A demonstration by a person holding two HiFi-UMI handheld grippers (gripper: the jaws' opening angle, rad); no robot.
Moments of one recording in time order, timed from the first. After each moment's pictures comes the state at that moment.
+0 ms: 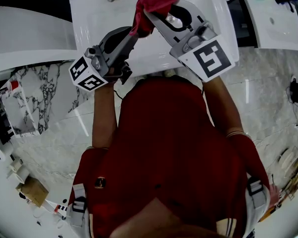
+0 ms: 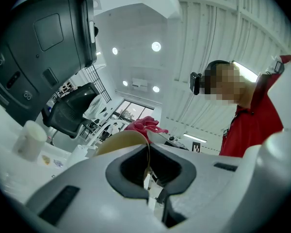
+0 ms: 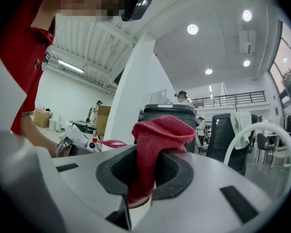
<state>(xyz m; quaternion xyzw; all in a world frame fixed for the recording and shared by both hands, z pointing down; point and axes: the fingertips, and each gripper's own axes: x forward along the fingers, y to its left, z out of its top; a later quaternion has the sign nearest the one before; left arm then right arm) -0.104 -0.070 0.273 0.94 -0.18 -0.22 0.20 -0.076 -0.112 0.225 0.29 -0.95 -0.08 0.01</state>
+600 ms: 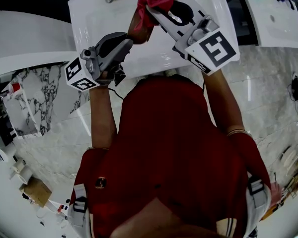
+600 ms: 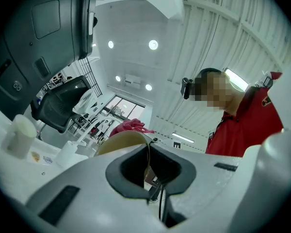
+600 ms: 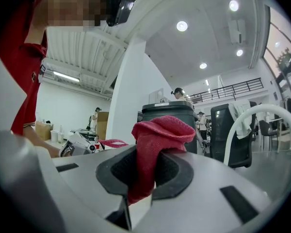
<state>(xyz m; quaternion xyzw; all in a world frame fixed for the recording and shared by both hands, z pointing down) -0.107 -0.058 0.270 0.95 -0.11 -0.22 0.21 -0.059 -0.128 0.235 0.28 -0.96 -0.03 0.00</state>
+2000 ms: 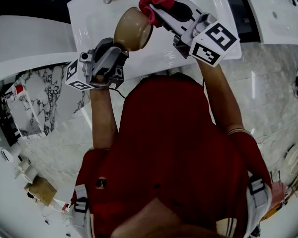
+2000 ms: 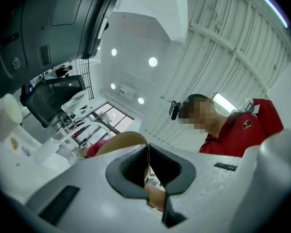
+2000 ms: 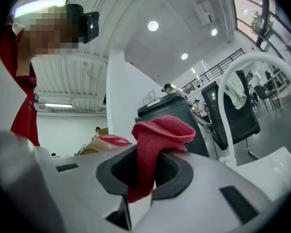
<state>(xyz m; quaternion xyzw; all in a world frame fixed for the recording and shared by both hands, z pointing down) -0.122 -0.049 0.253 0.91 -0.03 -0.33 0.23 -0.037 -0.144 0.262 0.25 -0.96 0.11 -0.07</state>
